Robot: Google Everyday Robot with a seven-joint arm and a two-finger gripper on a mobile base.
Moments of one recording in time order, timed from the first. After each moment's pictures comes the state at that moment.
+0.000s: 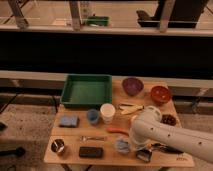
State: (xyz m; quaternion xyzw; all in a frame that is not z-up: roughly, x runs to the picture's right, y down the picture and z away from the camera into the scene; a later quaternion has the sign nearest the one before) arm 0.151 0.273 0.716 -0.33 -0.06 -0.03 0.94
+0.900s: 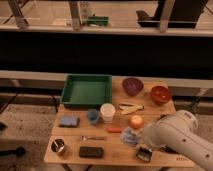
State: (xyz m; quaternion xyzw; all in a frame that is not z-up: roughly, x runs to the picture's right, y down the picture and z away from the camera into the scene) arm 0.169 0.229 0.656 -0.21 -0.10 -0.01 0.97
